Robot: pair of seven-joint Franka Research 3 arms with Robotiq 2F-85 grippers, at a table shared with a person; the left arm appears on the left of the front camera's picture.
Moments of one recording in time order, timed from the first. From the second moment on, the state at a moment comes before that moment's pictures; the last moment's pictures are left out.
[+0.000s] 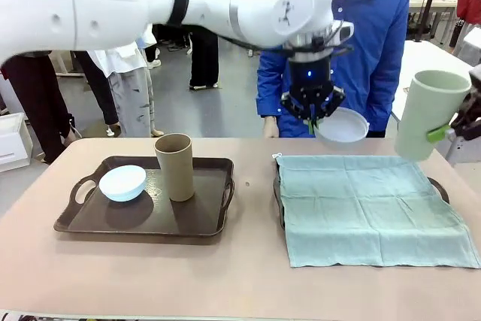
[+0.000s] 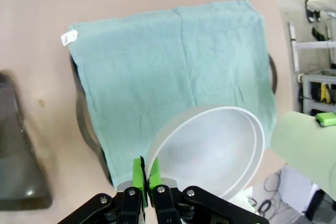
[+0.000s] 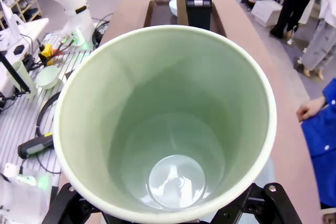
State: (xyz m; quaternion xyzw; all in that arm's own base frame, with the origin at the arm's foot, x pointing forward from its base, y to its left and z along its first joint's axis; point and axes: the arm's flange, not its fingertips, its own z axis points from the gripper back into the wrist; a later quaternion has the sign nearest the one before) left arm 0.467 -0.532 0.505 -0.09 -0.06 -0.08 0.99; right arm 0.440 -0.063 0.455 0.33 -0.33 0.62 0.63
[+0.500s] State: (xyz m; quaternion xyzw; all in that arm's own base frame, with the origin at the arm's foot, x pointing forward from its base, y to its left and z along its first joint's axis) left arm 0.487 -0.522 0.445 -0.10 -0.05 -0.07 0.99; right arm 0.475 -0.069 0.387 0.33 -0.33 0.67 0.58
